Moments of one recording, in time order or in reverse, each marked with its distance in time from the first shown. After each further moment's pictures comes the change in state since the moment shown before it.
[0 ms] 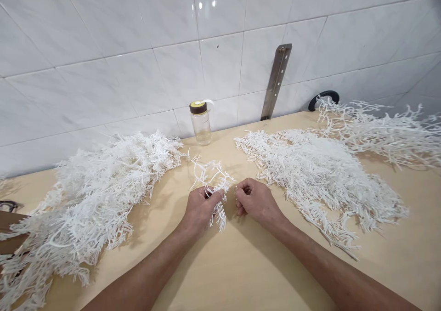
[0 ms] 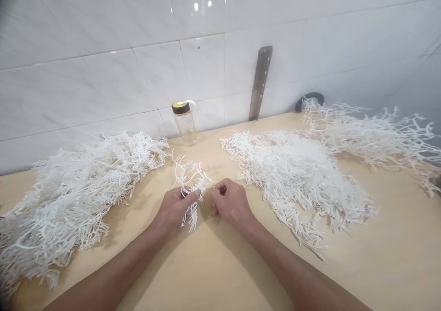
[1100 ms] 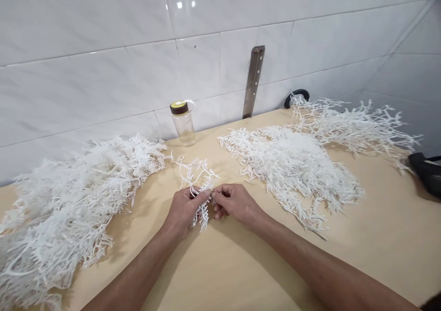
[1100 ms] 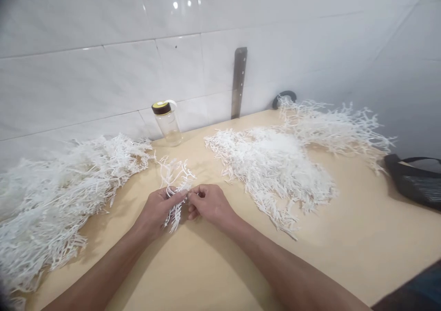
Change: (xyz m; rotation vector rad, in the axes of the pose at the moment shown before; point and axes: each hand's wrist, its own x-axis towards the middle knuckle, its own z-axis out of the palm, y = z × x) left_hand 0.006 -0.002 -0.003 -0.008 -0.114 -0.039; right_hand -0.003 0.007 0.006 0.158 -0.211 0.027
